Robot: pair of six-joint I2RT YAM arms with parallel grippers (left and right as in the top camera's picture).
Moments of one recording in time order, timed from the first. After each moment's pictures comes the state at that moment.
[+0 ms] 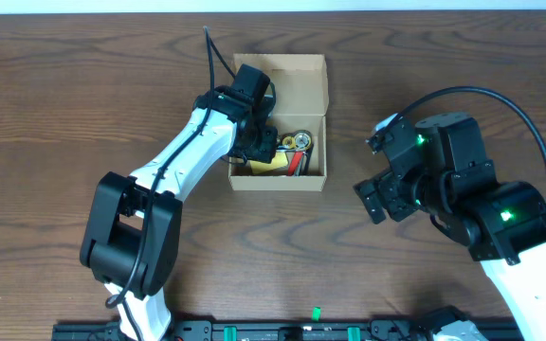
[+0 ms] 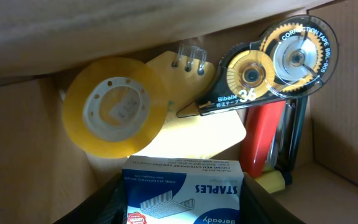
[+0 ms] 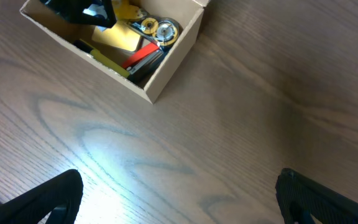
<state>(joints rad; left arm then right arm) -0.43 1.93 1.41 -0.80 0.19 -0.20 0.37 1.11 1.23 -1.10 -0.08 -0.16</state>
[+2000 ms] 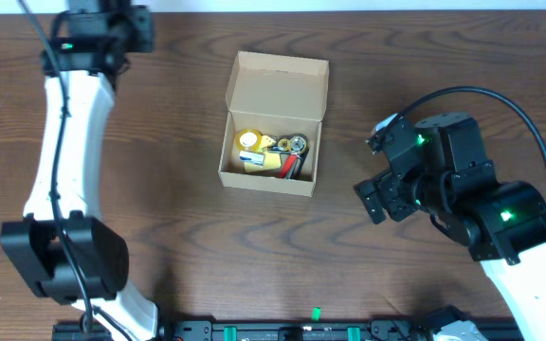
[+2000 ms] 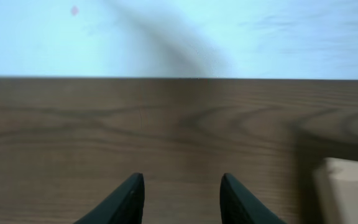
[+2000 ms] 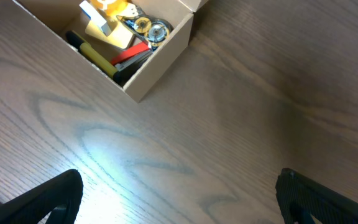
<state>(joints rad) 0.07 1.85 1.78 -0.61 0.05 0.05 0.37 1.11 1.23 -1.10 -0.08 -0.16</state>
